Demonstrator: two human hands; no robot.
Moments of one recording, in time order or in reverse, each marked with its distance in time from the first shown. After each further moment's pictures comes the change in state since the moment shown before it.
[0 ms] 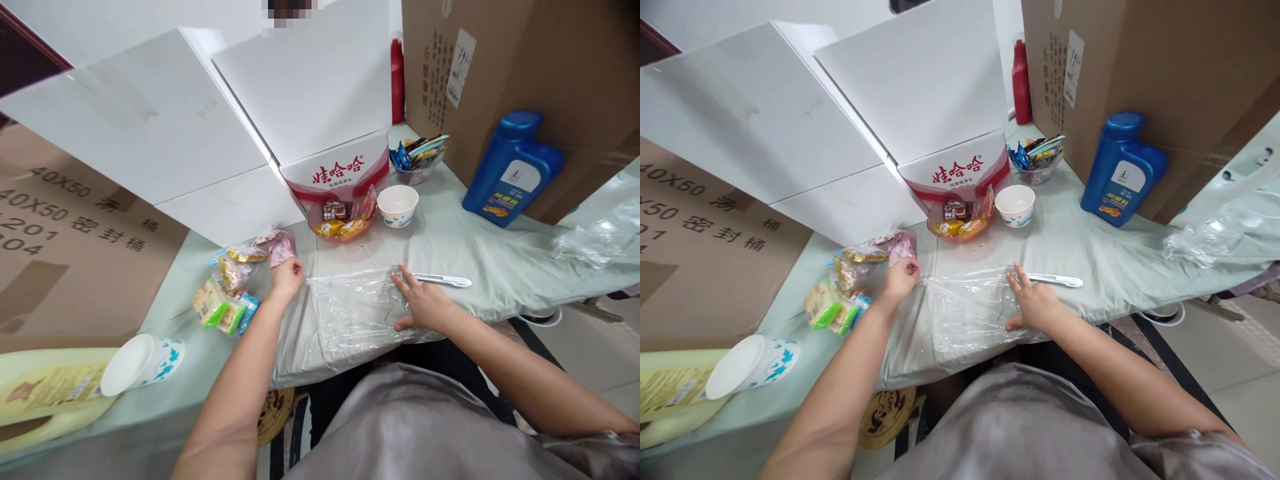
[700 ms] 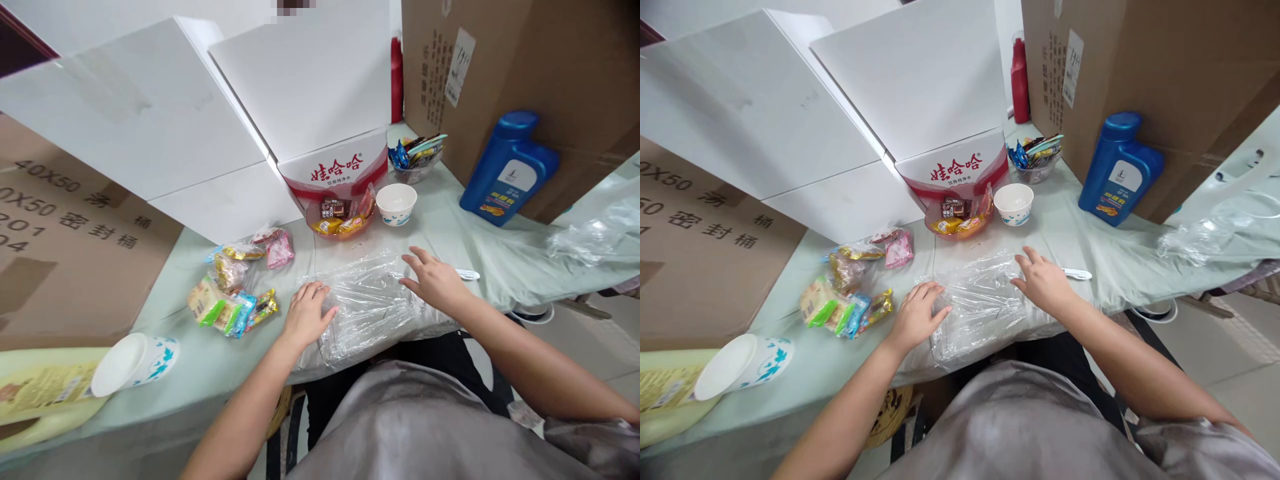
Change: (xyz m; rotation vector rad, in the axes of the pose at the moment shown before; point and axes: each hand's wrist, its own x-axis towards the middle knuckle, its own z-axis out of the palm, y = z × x) left_hand -0.094 0.016 0.025 0.569 -0.143 0.423; right_hand 0.004 0.026 -0.020 0.092 0.286 0.066
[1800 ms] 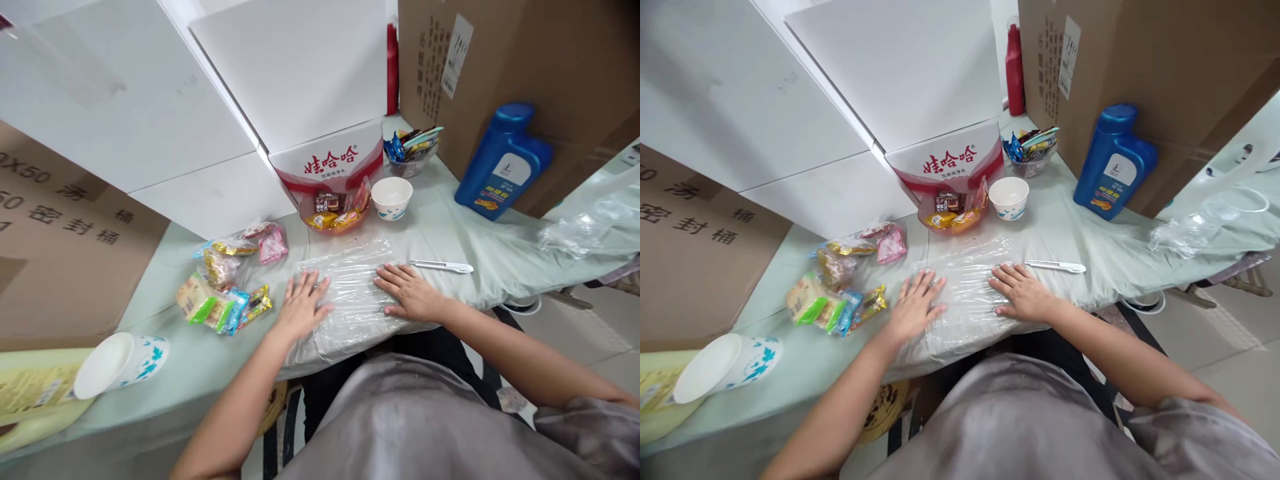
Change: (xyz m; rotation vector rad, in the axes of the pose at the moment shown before) left_hand 0.001 -0.027 0.021 0.178 -0.157 0.056; right_hand -0.007 0.001 0.058 0.085 0.039 -0.561
